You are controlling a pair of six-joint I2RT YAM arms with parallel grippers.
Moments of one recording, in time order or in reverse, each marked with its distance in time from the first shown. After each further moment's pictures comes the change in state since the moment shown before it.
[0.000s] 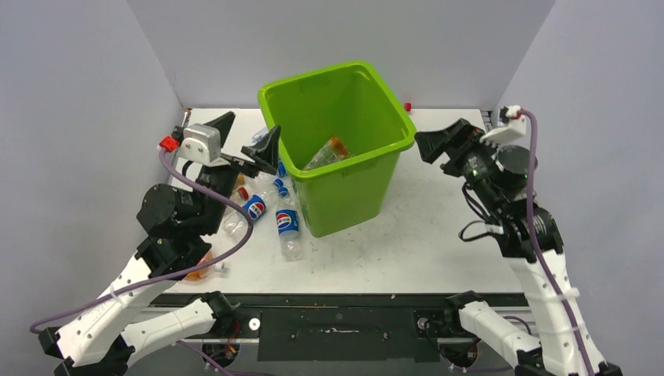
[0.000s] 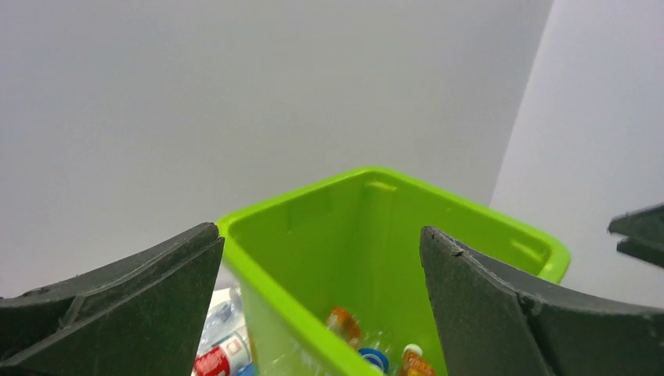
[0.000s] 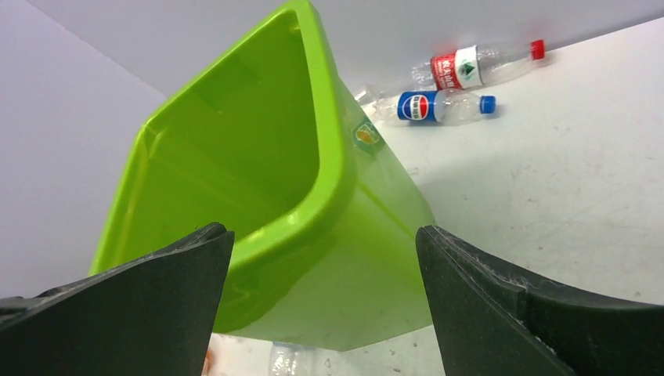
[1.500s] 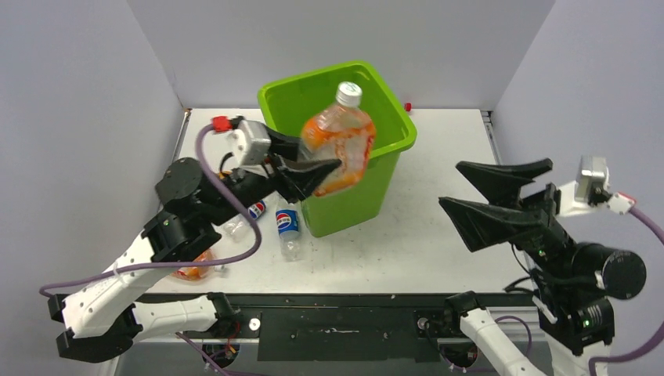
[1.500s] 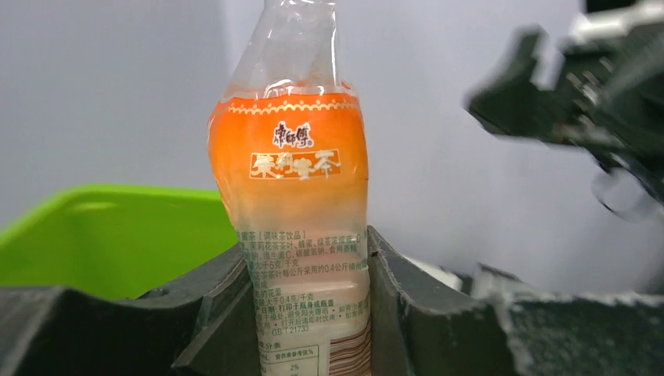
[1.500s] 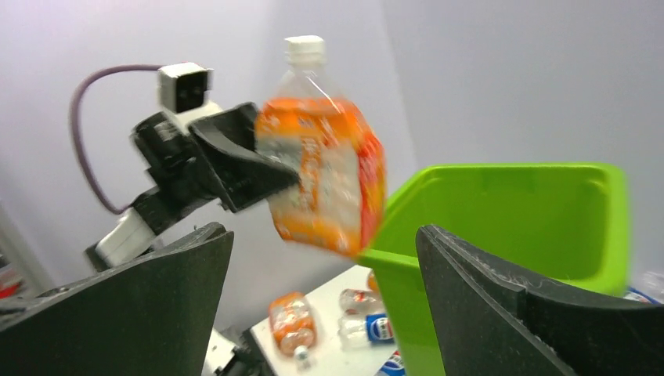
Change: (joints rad) left arm -0.171 0.168 0.225 -0.251 0.597 -0.235; right arm -0.004 -0.209 0.100 0.325 -0.617 0.026
